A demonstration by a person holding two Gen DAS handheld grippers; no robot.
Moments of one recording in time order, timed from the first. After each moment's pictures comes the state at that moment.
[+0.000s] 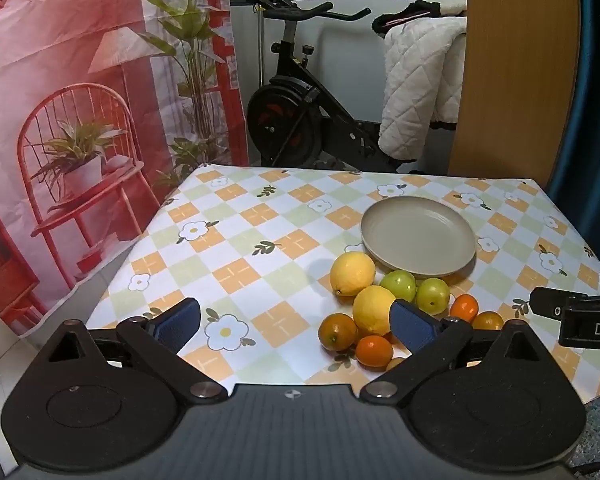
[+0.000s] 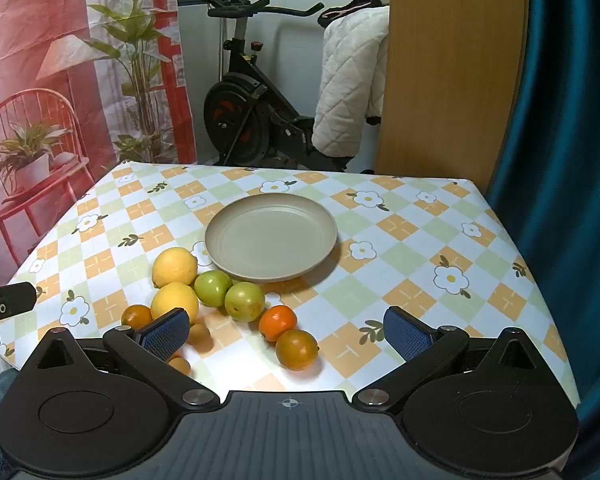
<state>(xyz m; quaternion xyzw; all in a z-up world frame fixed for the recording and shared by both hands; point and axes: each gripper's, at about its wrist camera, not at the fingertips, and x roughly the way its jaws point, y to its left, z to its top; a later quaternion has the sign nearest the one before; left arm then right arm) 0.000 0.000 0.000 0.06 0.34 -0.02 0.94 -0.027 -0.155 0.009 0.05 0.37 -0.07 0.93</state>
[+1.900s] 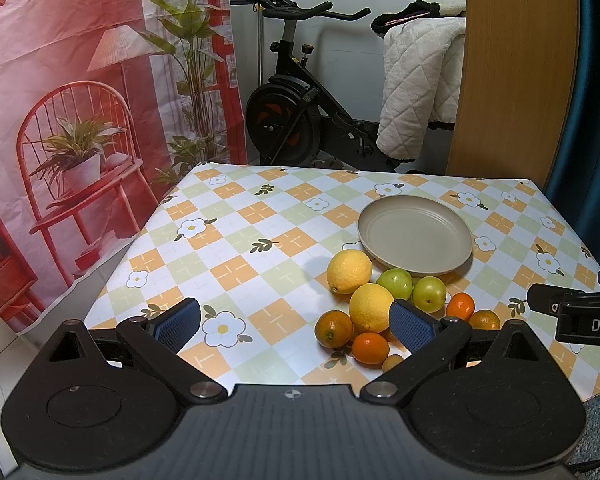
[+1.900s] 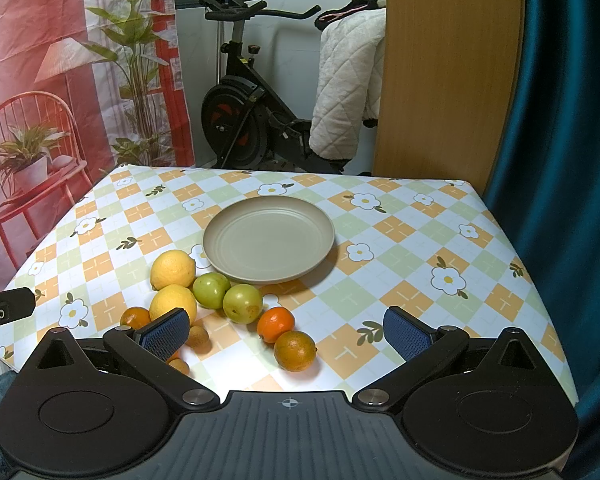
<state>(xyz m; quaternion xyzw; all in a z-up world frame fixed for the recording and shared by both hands) -0.002 0.002 0.003 0.05 0.35 -0.02 0.94 -0.029 -0.156 0.010 0.05 0.36 -0.07 0.93</state>
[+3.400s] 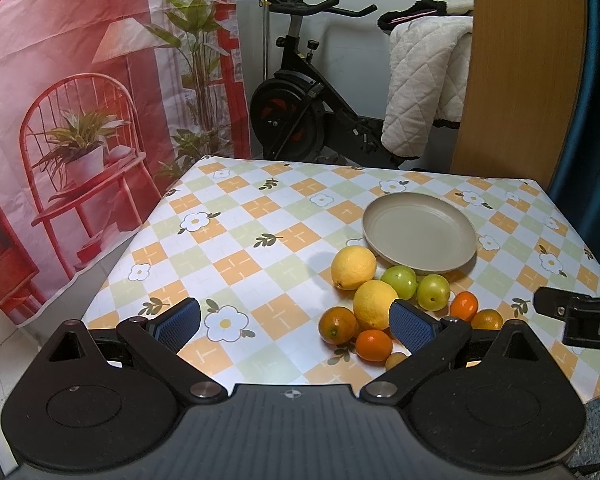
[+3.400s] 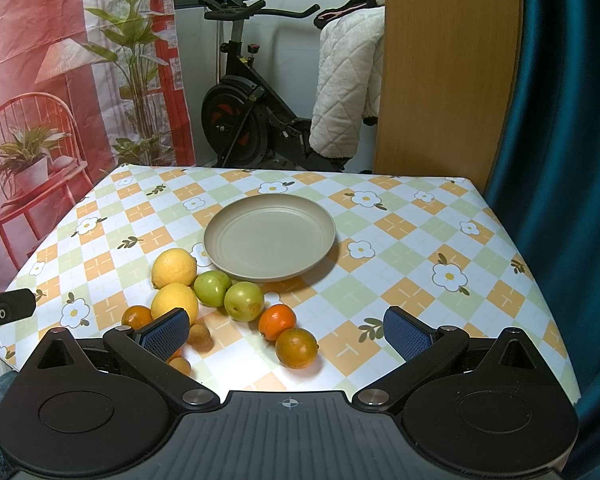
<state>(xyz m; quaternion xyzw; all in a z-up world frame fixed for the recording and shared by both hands) -0.001 0.010 0.001 0.05 0.35 -0.01 0.94 -0.030 -0.156 0.009 0.05 0.36 -0.07 0.93</state>
